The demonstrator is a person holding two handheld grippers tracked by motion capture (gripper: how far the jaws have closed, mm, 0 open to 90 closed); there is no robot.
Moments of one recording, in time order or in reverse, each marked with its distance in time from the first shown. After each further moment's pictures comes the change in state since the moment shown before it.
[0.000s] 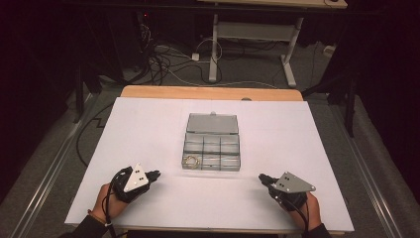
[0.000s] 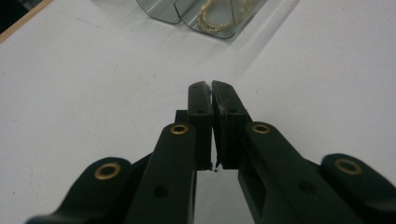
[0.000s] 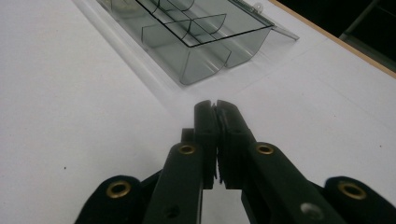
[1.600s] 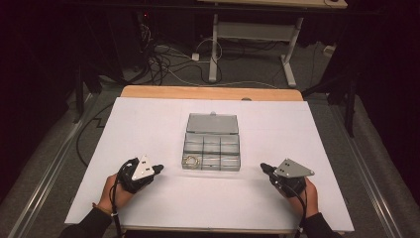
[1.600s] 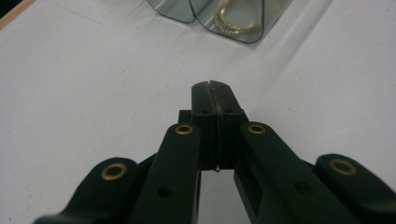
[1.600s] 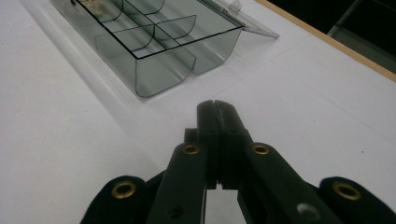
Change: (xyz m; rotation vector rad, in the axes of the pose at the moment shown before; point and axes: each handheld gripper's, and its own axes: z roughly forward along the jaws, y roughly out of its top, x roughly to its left) left arm 0.019 0.014 0.023 0.045 -0.013 -0.016; right arm -0.027 0.008 0.019 0.016 -0.030 0.044
